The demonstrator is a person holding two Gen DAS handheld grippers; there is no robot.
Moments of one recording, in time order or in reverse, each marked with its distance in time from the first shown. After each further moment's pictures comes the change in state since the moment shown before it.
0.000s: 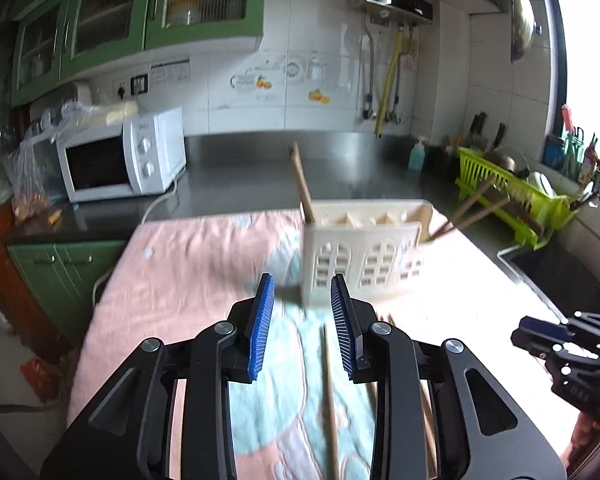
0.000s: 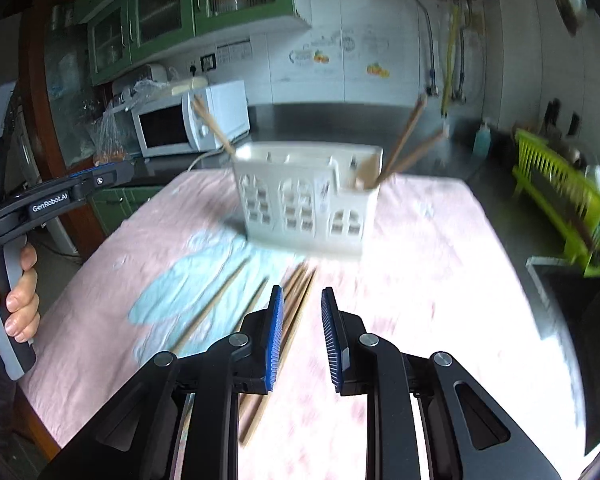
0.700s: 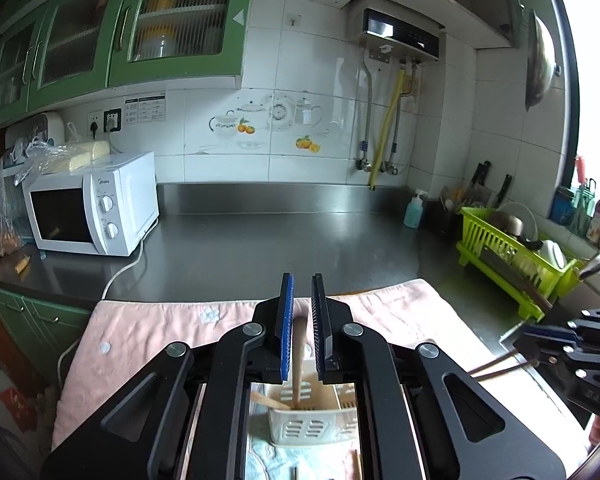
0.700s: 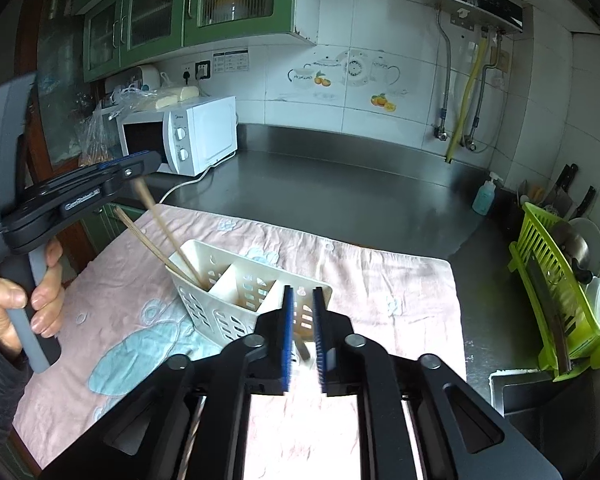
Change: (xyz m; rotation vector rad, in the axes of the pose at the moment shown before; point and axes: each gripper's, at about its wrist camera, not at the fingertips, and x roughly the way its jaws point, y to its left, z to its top) left arm 0.092 -0.027 0.141 -0.019 -0.134 -0.046; right arm 0.036 -0.053 0.167 -0.129 -0.018 -0.026
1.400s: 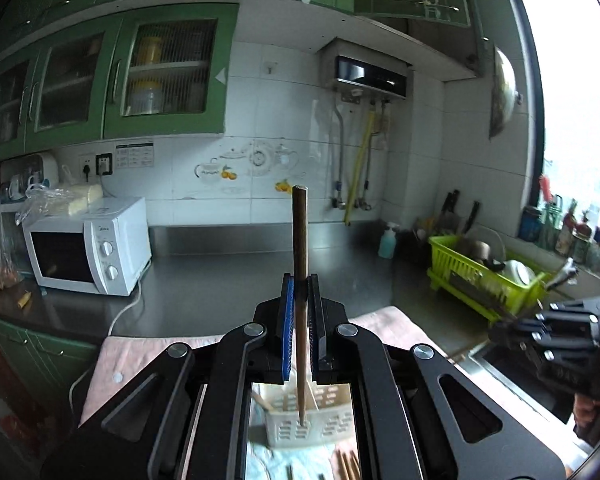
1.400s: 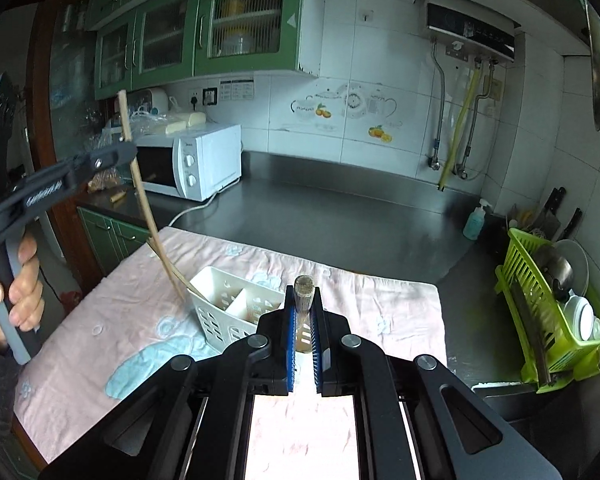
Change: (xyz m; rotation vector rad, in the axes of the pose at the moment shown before) left arm -0.075 -0.012 0.031 0.041 -0.131 -0.049; right arm -0.054 0.003 0.016 -0.022 -0.070 -0.007
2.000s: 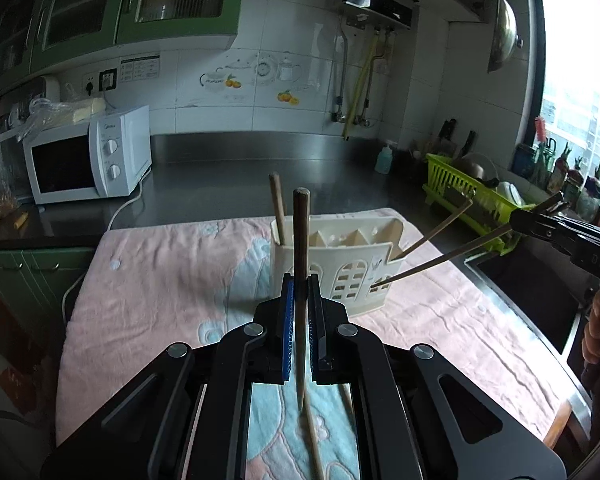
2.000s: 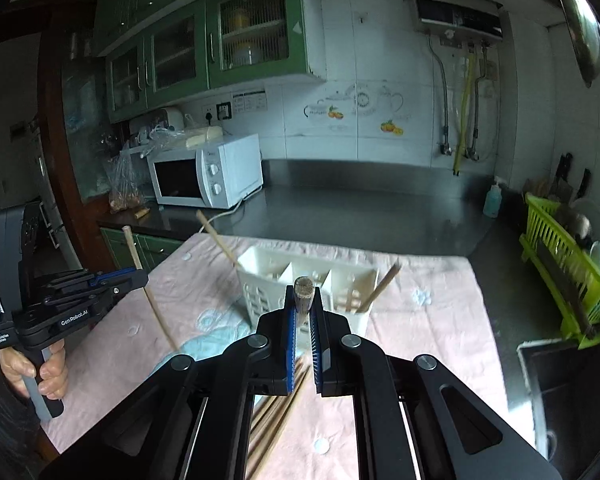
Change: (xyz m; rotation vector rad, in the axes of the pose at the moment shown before) left arm -0.043 0.038 -0.117 -0.034 0.253 -0.059; right arm -0.025 0.035 -0.054 0.092 -0.074 0.080
